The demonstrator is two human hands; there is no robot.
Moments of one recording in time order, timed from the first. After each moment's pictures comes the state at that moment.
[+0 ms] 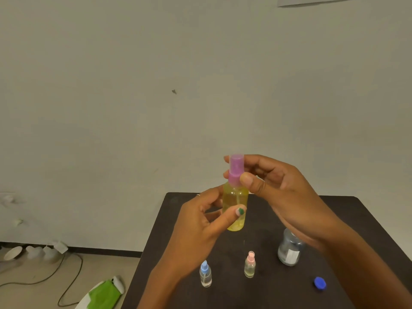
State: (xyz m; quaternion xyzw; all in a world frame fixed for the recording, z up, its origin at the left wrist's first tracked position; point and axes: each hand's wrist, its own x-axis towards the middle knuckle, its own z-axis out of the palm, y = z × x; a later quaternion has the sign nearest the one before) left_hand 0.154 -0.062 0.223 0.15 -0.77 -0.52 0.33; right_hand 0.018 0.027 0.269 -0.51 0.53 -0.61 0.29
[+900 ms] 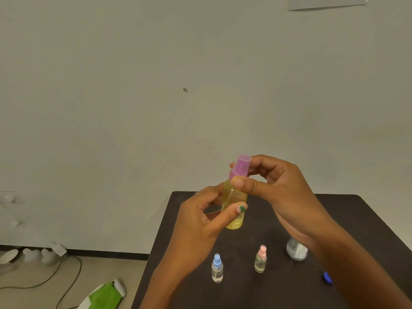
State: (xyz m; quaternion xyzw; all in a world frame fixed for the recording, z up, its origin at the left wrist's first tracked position) left_hand 0.198 -0.076 0.207 0.16 -0.76 -0.51 0.37; right_hand 0.071 0.011 0.255 -0.47 0.56 -0.63 0.23
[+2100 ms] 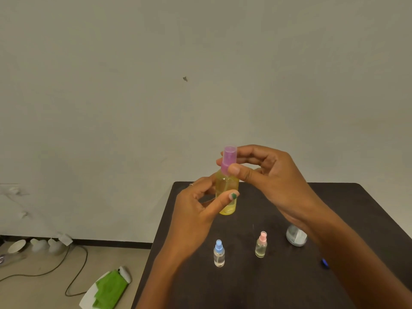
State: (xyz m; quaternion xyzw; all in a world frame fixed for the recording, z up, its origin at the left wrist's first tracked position) left_hand 0.204 -0.079 0.196 0.21 -0.76 -0.49 0.39; right_hand 0.074 0.007 0.249 -0.51 0.57 -0.60 0.23
